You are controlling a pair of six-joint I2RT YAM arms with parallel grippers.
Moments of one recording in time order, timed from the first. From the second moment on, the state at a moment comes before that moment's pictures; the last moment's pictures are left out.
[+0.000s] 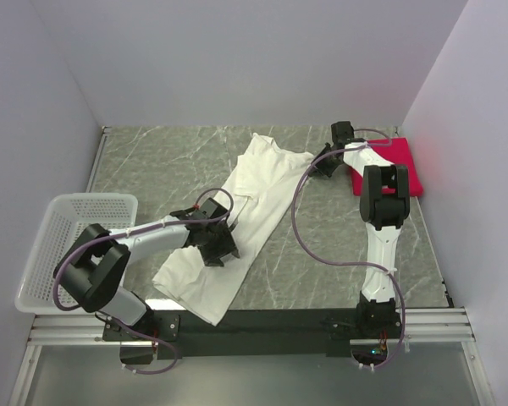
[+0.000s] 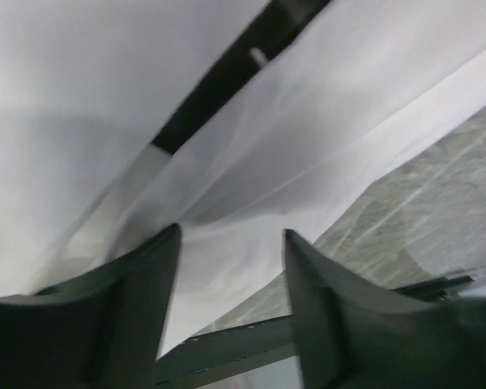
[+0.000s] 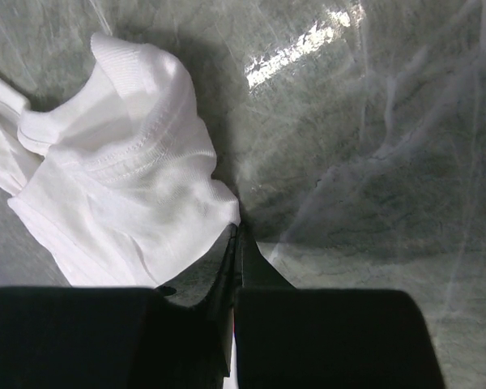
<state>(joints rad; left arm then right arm) -0.68 1.52 0.78 -0.44 0.14 -1.10 0.06 2.29 1.76 -0.54 -0.24 0.80</state>
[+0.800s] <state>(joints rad) -0.69 1.66 1.08 -0.60 -0.12 -0.74 0.05 2.30 1.78 -0.54 -0.23 0.74</state>
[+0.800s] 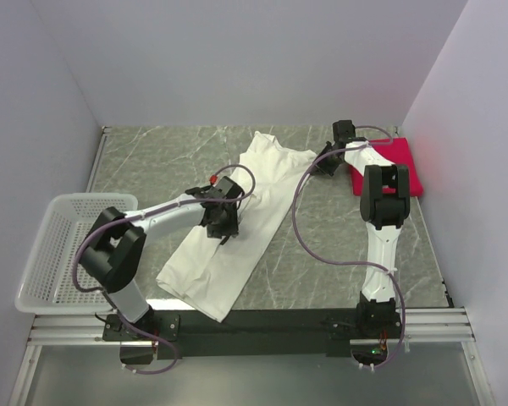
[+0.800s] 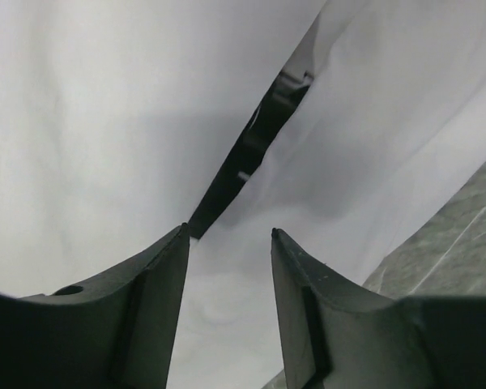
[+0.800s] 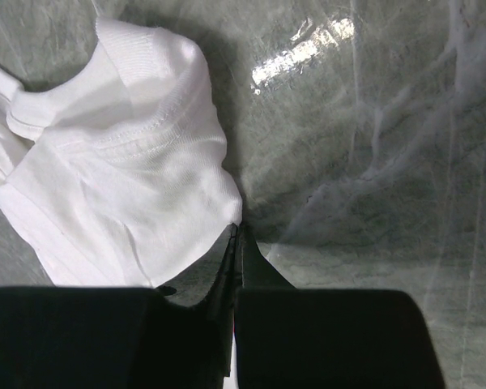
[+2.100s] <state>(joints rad) -0.69 1.80 1.14 -0.56 -0.13 -0.68 0.05 2.30 1.80 -0.56 -0.22 0.73</state>
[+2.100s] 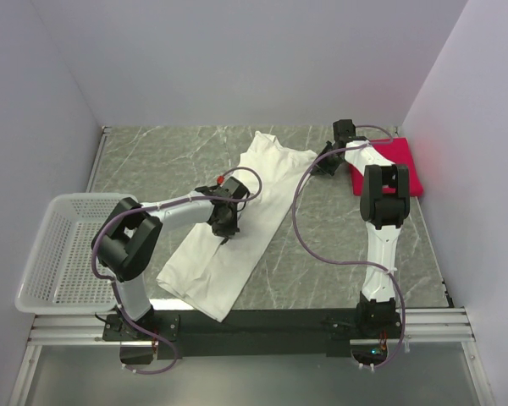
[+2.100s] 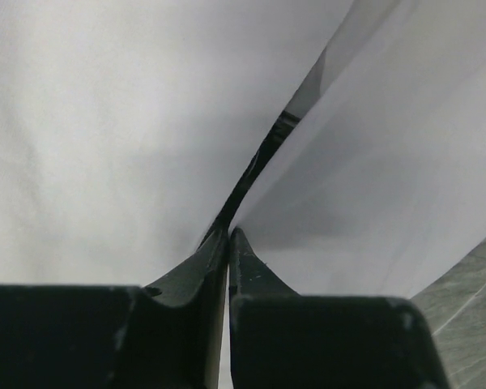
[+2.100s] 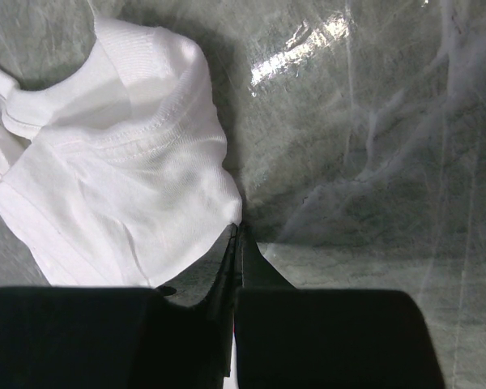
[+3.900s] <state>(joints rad) -0.68 2.15 1.61 -0.45 -0.11 -0.32 0.05 2.31 1.81 -0.57 -0.23 0.72</state>
